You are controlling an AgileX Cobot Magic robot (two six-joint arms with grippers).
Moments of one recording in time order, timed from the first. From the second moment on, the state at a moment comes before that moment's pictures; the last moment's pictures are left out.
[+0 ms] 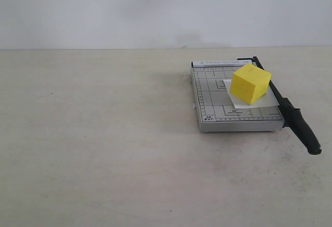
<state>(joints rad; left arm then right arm) -0.02 0.00 0.00 -0.23 0.29 0.47 0.07 0.01 -0.23 0.16 0.26 -0.03</state>
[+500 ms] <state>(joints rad) -0.02 0.00 0.00 -0.23 0.29 0.47 0.07 0.01 -0.14 0.00 0.47 0.09</state>
